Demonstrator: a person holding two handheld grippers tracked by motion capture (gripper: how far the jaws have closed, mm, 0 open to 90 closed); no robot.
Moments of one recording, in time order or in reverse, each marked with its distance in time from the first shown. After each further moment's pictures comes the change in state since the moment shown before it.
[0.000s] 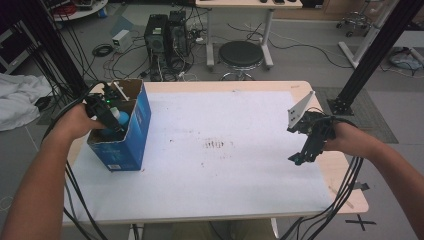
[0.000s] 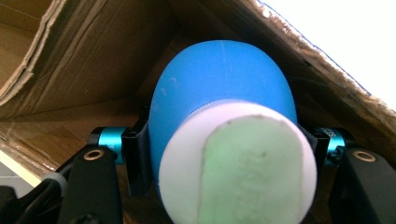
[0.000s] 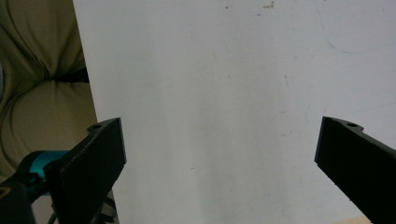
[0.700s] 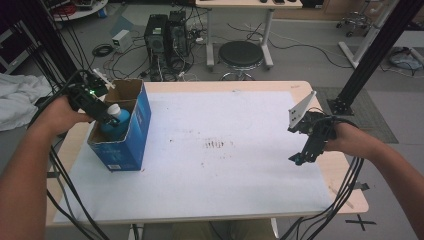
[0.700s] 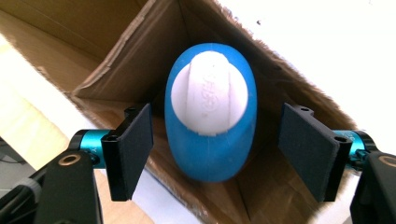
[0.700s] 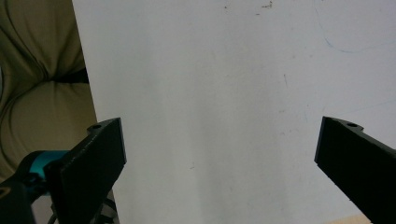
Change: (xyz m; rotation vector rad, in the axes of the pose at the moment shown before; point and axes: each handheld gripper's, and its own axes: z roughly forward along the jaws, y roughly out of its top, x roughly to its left) left arm 0.003 -0.013 -0.050 -0.145 0.012 -0.041; right arm 0.002 -0.001 -0.002 -0.003 -0.004 0.003
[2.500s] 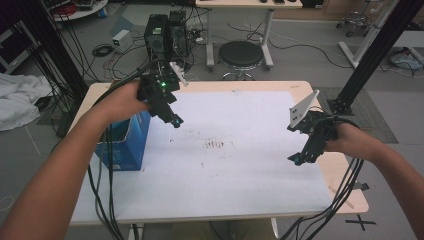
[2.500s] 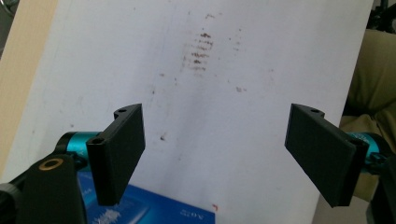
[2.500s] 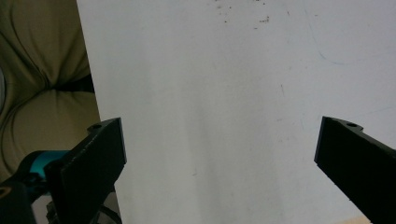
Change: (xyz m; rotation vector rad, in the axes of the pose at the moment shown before) left arm -0.116 0.132 0.009 -0.040 -0.179 0.408; right arm 0.008 0.005 -0.008 -0.031 -0.022 0.001
